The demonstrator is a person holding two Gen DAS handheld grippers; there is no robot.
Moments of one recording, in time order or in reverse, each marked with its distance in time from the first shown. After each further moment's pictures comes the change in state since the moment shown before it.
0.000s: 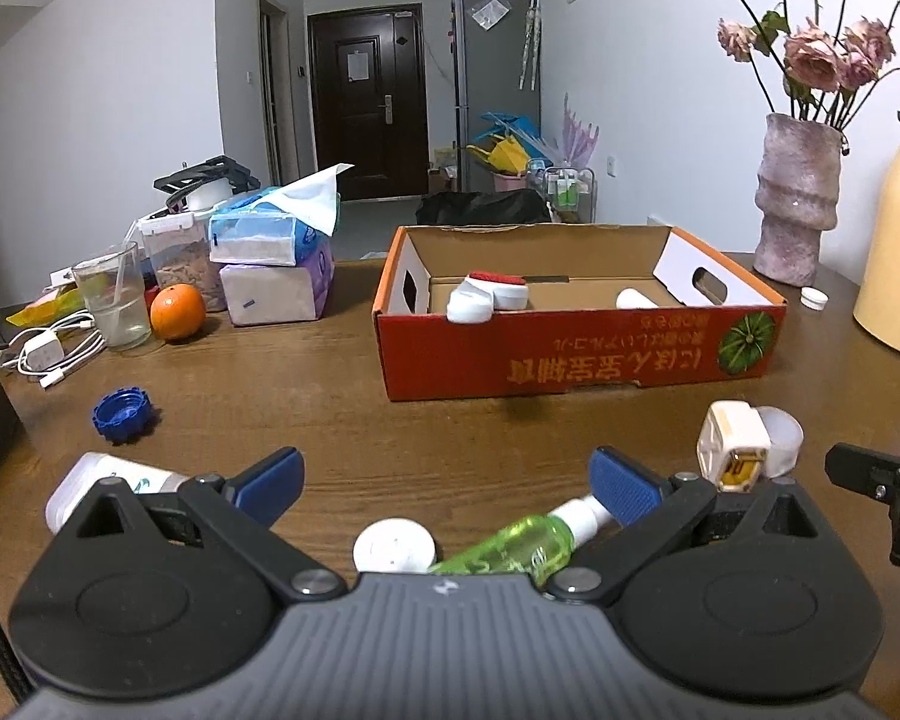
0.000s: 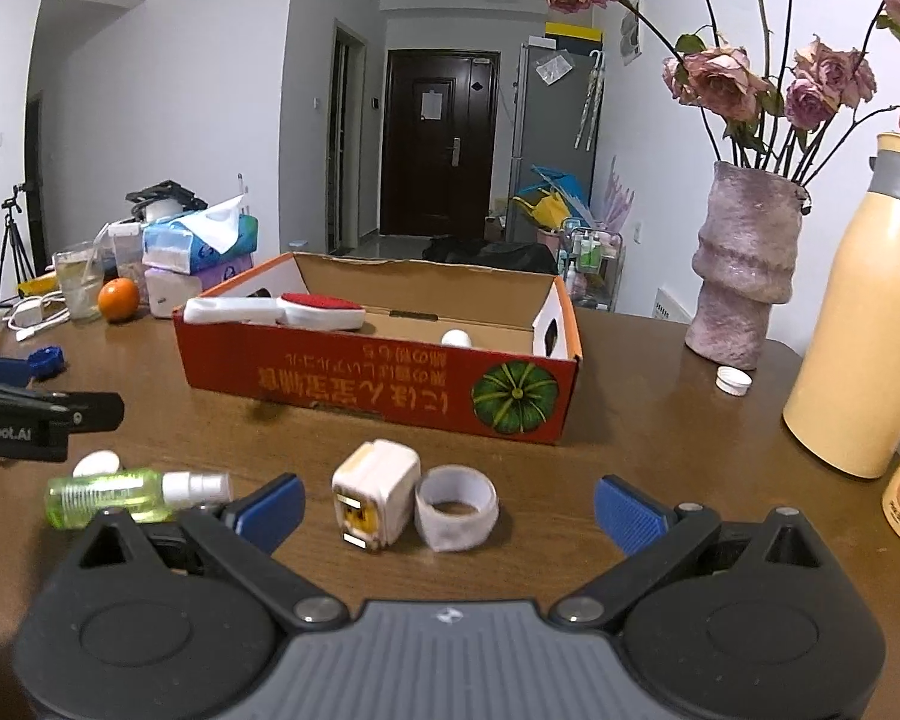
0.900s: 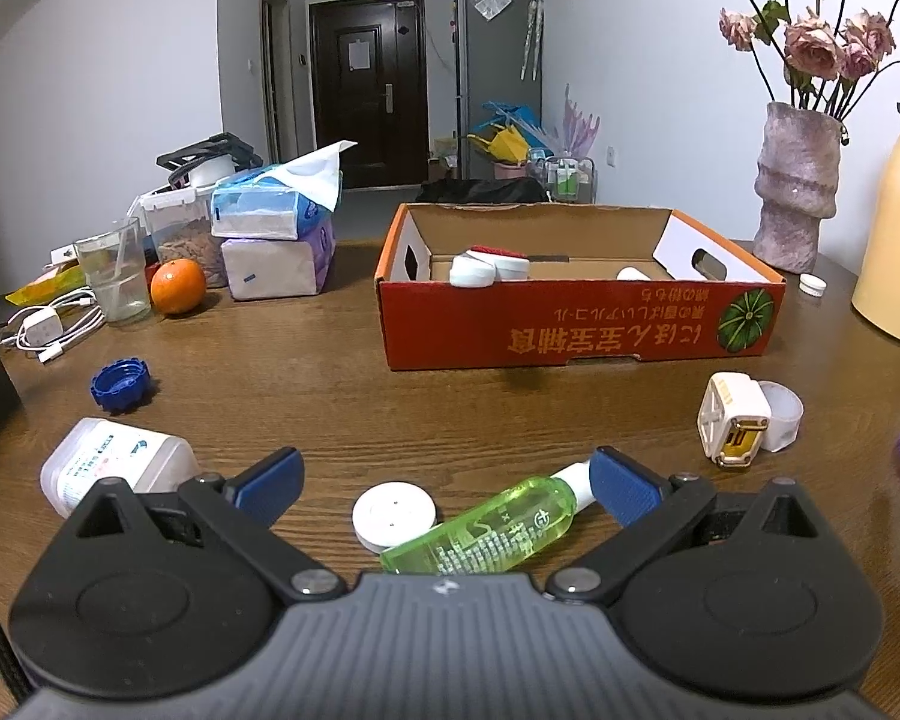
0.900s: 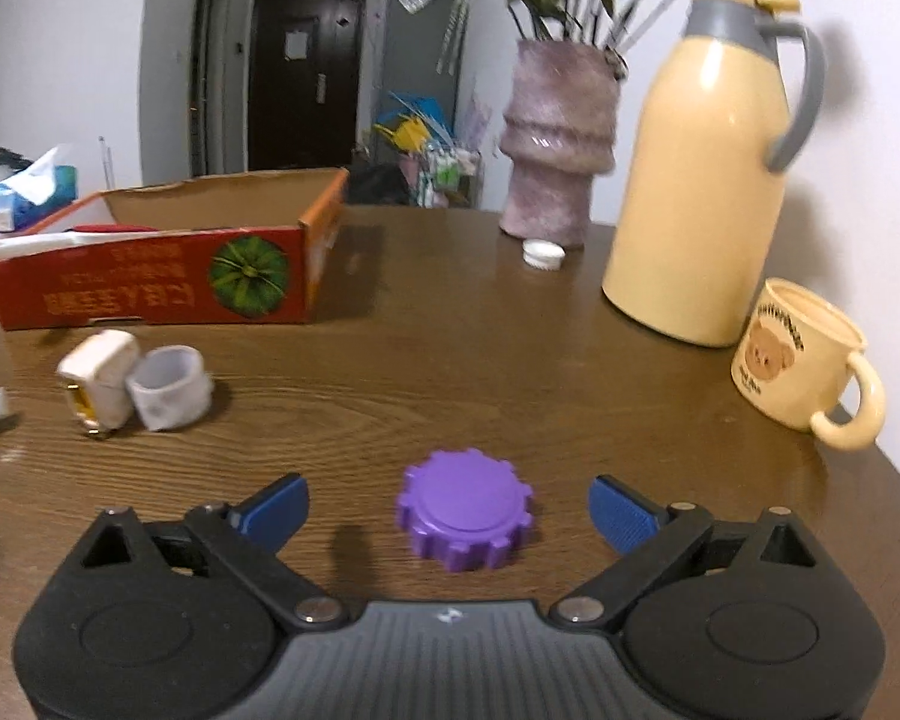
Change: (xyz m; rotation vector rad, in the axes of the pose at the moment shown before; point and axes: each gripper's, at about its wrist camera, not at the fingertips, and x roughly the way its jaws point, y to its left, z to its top) left arm 0.002 0.004 -0.013 -0.013 0.027 -0.007; right arm 0.018 -0.112 -0.047 0.146 0.168 -0.227
